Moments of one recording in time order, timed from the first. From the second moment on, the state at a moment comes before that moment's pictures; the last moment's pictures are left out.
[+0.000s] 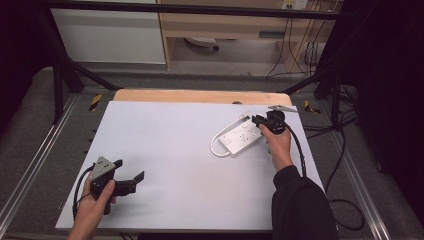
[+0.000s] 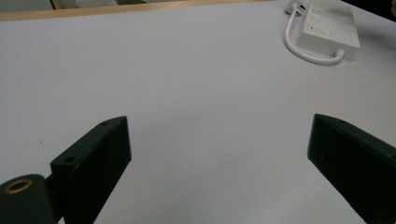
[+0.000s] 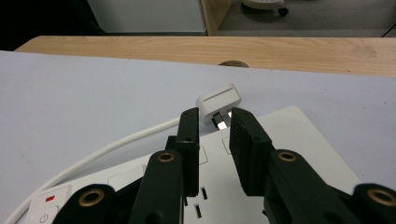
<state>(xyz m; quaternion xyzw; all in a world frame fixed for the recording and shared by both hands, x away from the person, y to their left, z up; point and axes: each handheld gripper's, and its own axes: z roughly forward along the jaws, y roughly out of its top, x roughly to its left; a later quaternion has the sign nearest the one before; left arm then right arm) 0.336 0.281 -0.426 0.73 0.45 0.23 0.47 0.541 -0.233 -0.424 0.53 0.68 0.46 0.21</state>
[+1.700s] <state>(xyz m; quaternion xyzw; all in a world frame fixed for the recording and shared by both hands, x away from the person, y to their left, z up) 0.336 0.281 -0.427 0.73 0.45 0.23 0.46 0.540 -0.211 -0.446 0.51 0.70 0.46 0.21</state>
